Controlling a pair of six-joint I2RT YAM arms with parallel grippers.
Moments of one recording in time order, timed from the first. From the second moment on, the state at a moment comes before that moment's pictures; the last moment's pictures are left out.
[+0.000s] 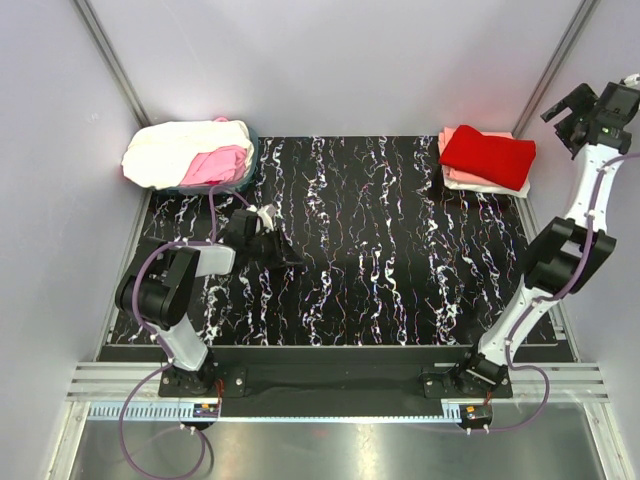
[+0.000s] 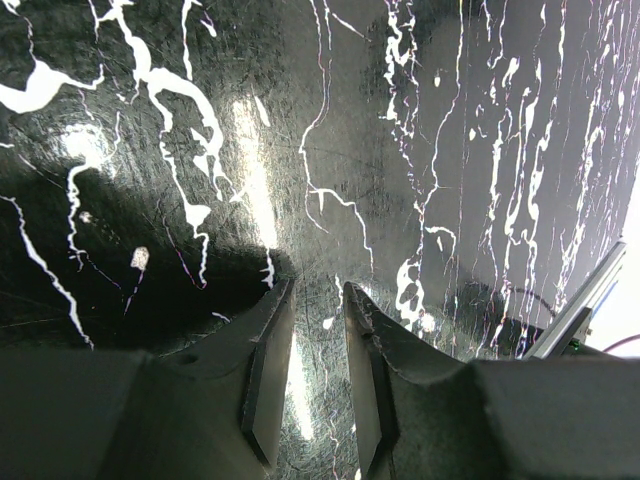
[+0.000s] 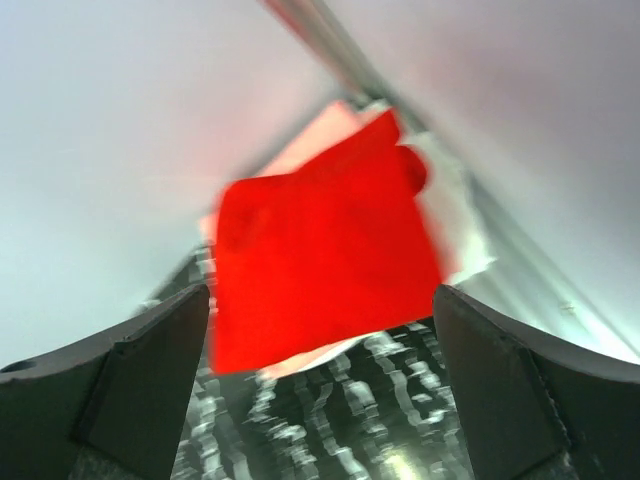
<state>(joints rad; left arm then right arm) -0.30 1.71 0.70 0.20 0.53 -0.59 -0.48 2.09 2.18 -0.59 -0.08 0.46</state>
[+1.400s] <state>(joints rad) -0.31 1.70 0.70 0.21 0.52 -0.59 -0.47 2.28 1.84 -0.48 -0.30 0.64</state>
